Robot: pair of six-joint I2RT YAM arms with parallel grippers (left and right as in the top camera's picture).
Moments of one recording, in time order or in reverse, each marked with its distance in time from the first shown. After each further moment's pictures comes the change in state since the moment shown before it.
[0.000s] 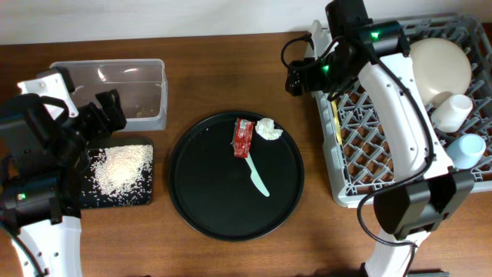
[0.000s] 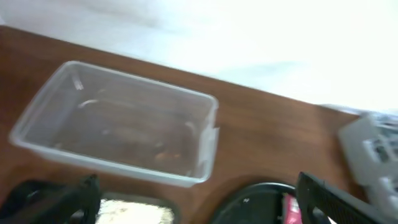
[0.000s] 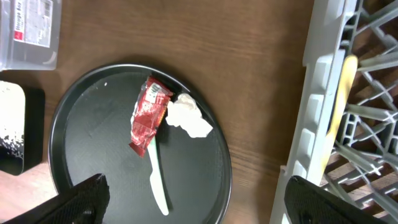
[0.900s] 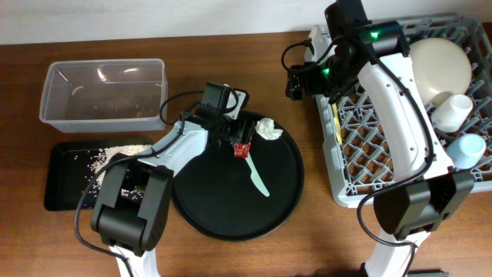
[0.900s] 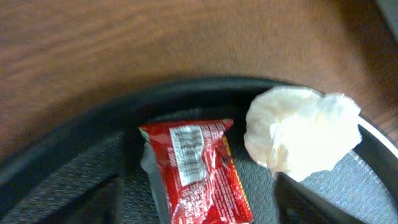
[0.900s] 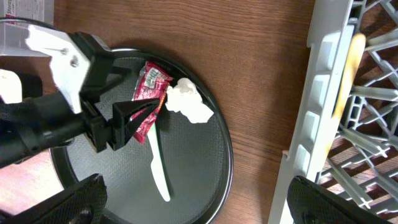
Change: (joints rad) left arm -0.636 0.858 0.011 0.368 0.021 0.082; right arm 0.000 0.000 0.000 -0.053 -0.003 0.000
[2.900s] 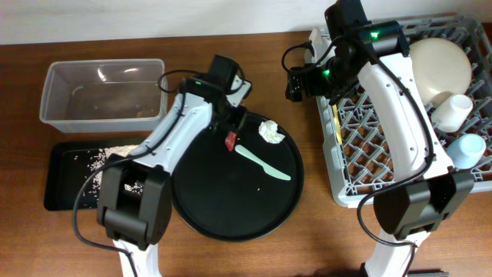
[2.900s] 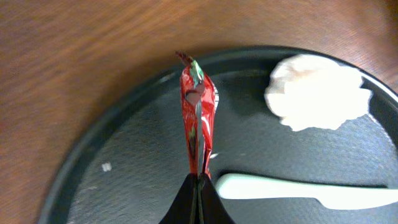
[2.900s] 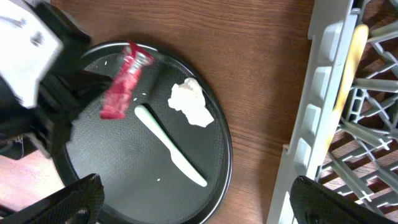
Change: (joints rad) left arm 0.000 0.043 0.390 -0.581 -0.132 0.146; right arm 0.000 0.000 0.000 -0.019 0.000 -0.001
